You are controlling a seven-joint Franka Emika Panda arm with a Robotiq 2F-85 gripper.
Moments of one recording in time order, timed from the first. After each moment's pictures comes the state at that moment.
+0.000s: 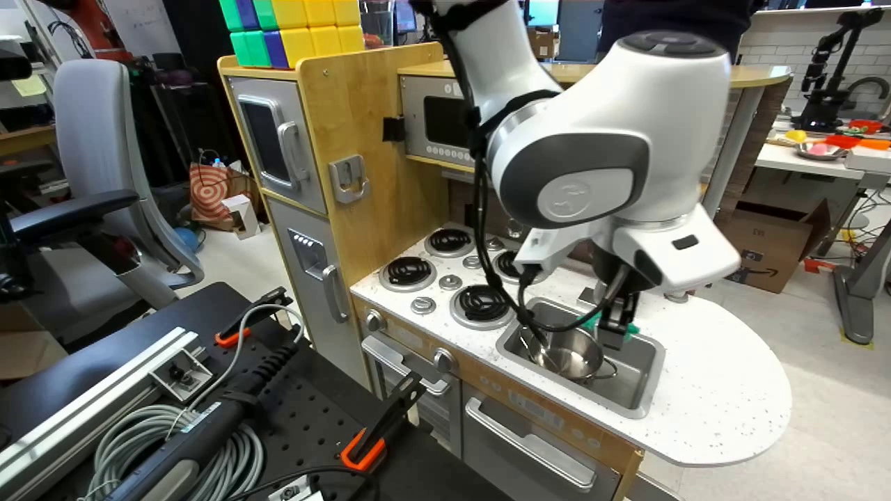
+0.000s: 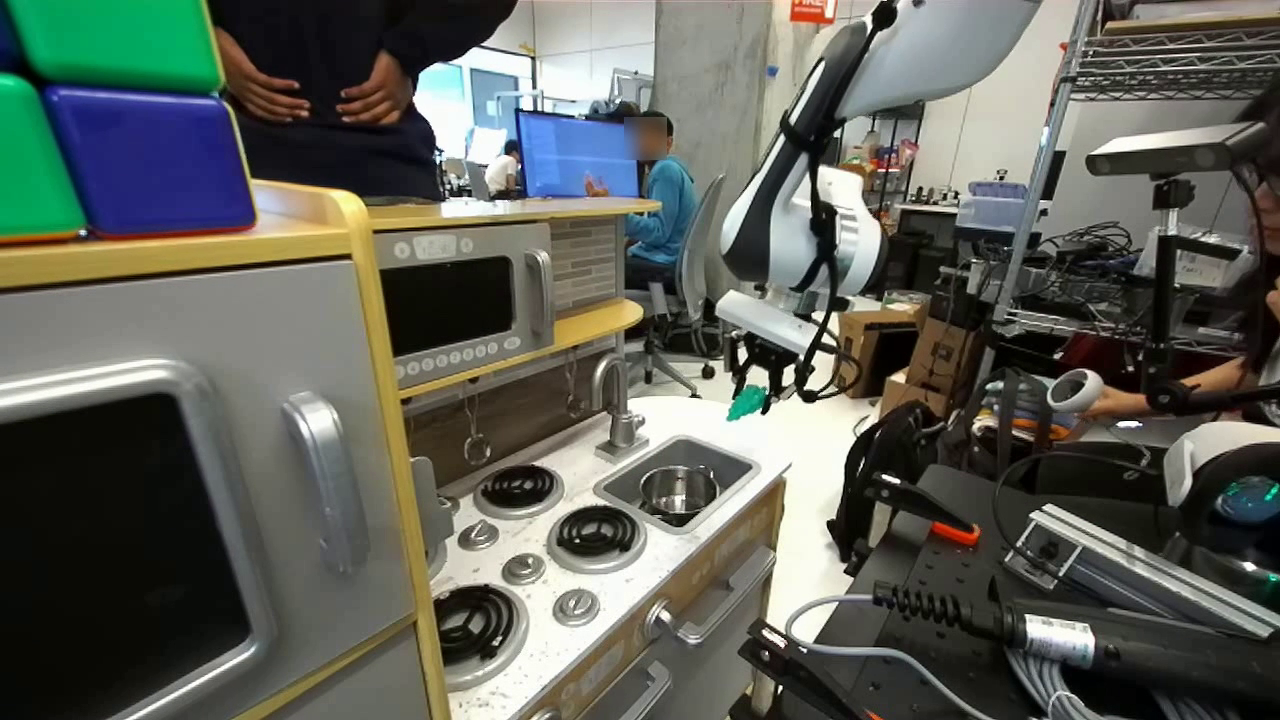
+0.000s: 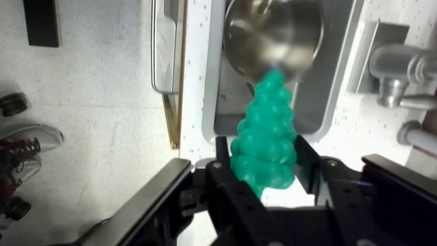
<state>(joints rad) -0.29 0.72 -0.10 -1.95 0.47 2.87 0.61</state>
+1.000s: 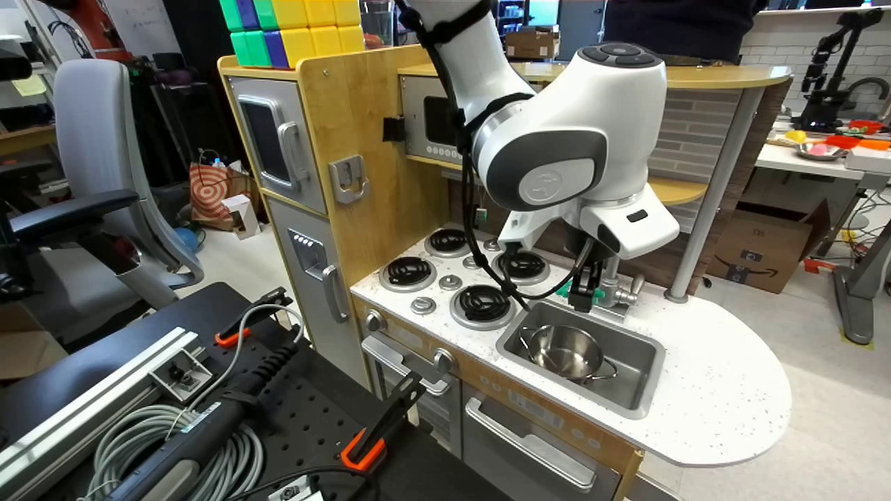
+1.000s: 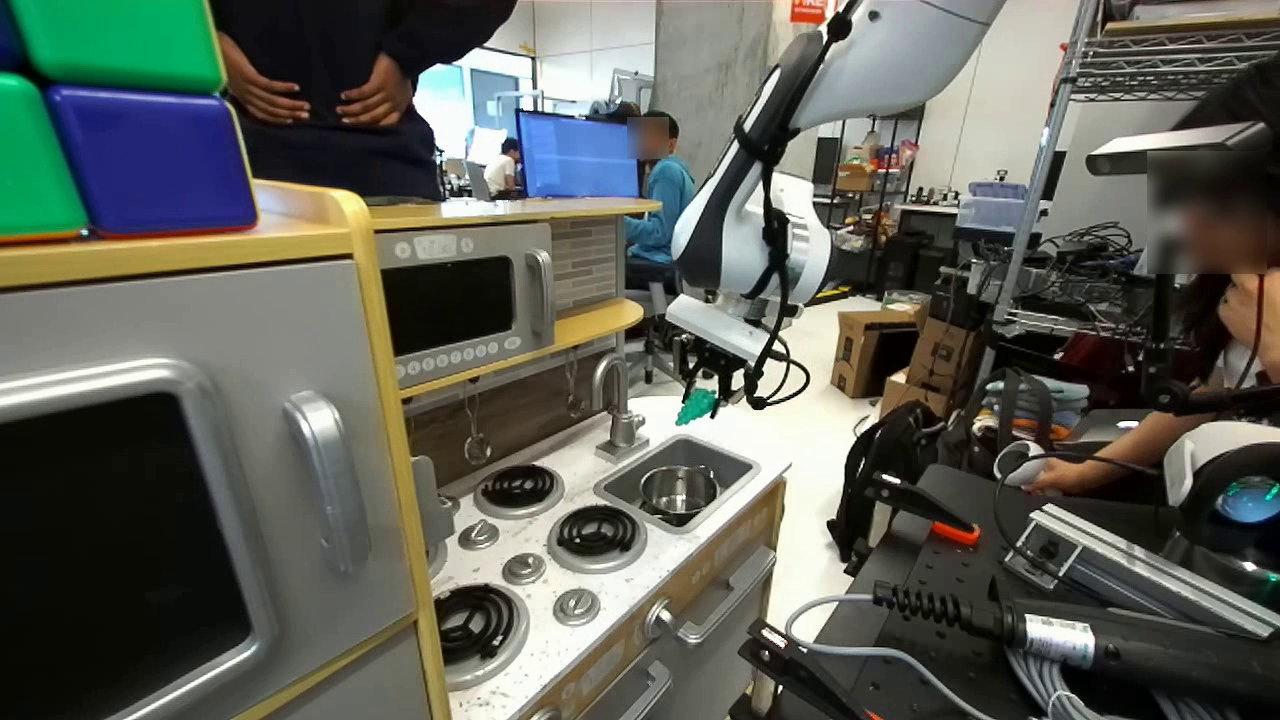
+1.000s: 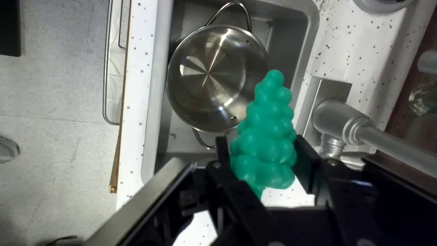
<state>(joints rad) -0.22 0.80 -0.06 -1.83 0.47 2.86 0.62</state>
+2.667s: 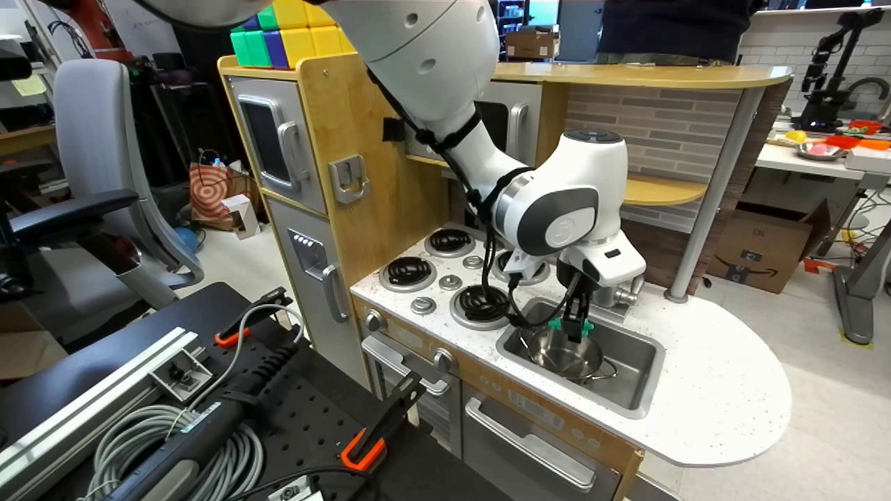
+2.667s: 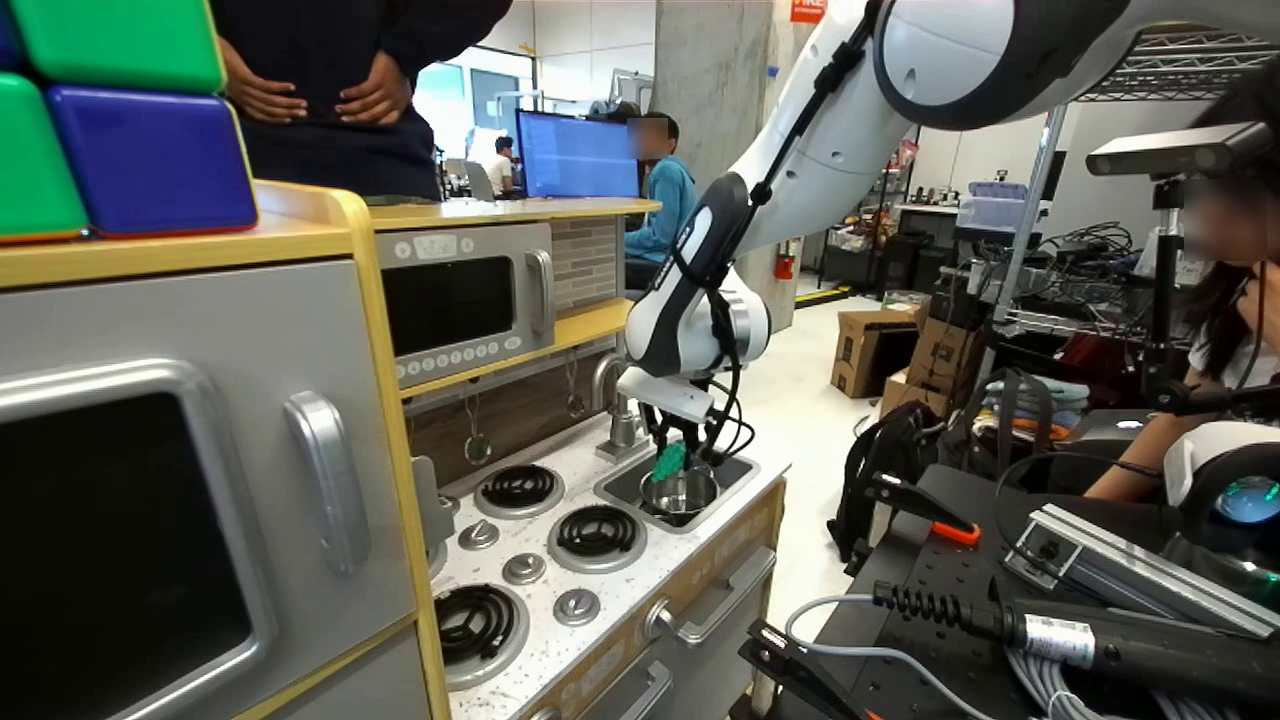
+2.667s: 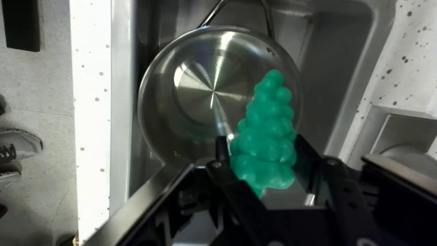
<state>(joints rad) -0.07 1.17 -0.20 -1.41 0.32 2.69 0.91</state>
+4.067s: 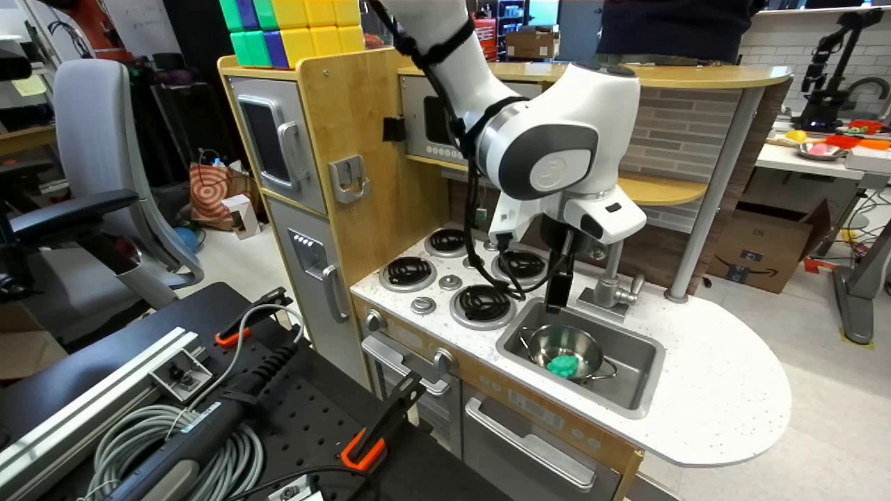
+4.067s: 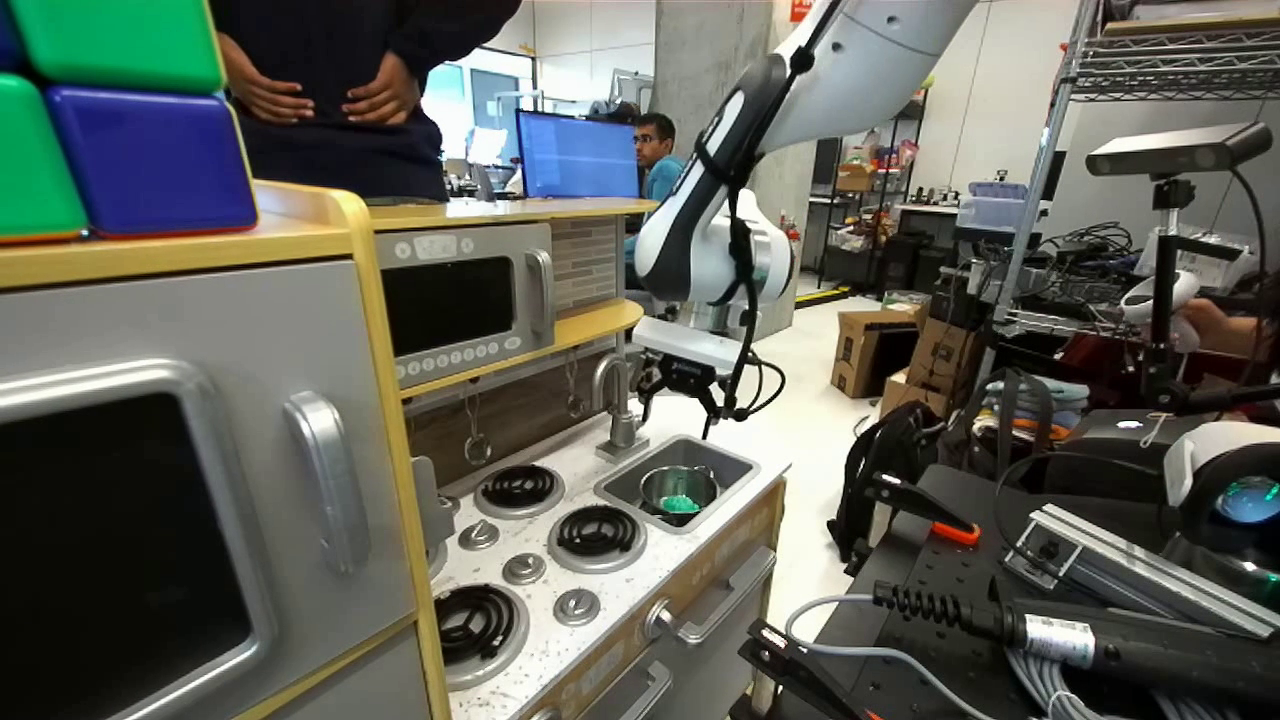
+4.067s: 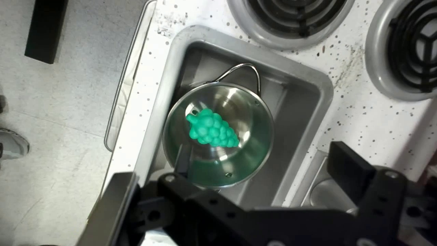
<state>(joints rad) -0.15 0.88 -0.08 -1.69 0.35 2.63 0.63</state>
